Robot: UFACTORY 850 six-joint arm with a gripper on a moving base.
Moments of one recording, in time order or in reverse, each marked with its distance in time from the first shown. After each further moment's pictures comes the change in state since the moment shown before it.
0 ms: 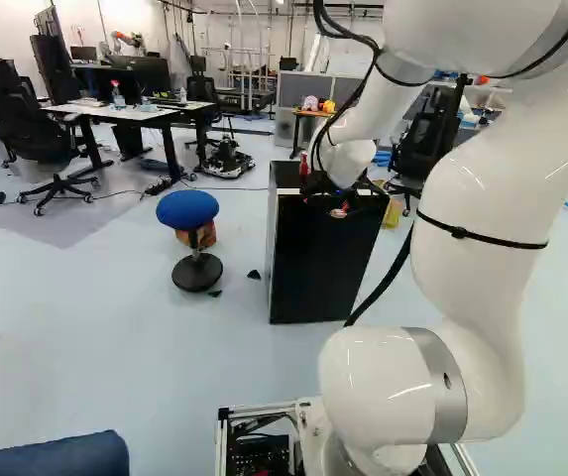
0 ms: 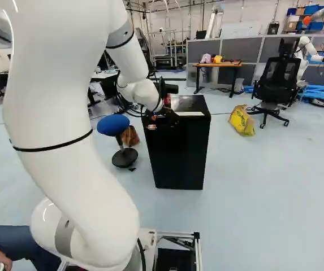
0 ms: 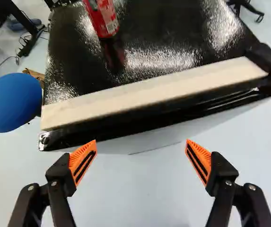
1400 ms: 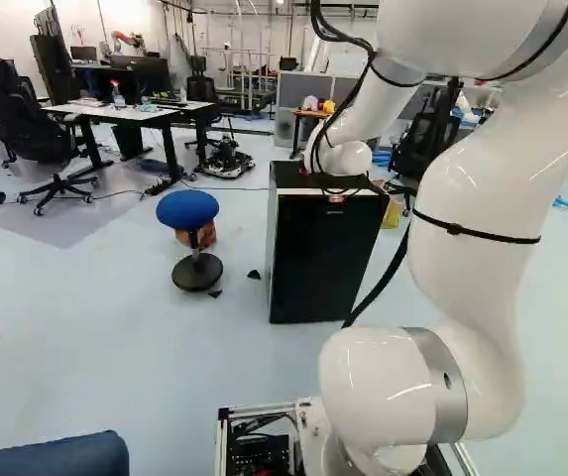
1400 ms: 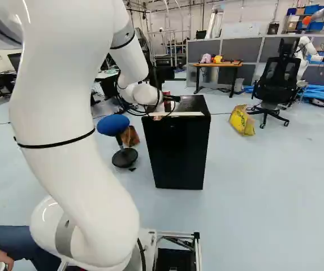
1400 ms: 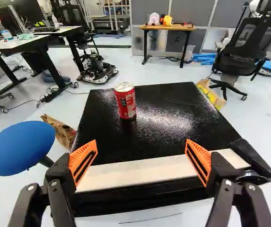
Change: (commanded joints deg) arm 0.4 -2.2 -2.5 -5.5 22.2 0.0
